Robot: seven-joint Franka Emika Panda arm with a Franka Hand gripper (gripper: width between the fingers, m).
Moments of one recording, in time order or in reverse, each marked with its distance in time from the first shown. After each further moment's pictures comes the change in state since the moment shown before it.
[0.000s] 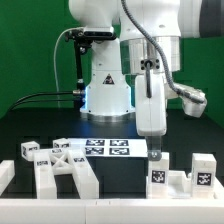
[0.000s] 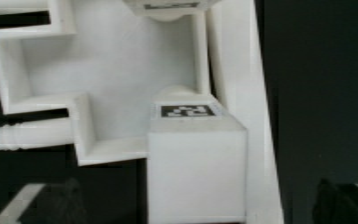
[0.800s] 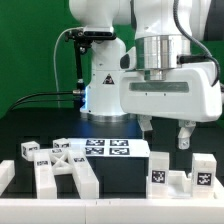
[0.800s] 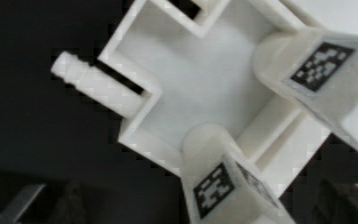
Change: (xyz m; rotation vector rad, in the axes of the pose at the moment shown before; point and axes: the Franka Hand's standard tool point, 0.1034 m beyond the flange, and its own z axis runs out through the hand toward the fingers) arm -0.014 0.038 -0.003 0.023 0.045 -0.773
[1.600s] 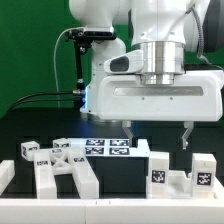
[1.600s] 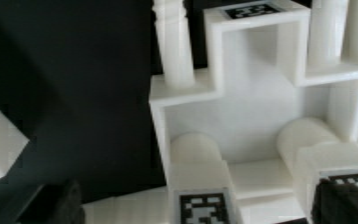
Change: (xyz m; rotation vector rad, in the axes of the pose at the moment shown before) arm 0.002 0.015 0.008 0.011 0.096 -0.747
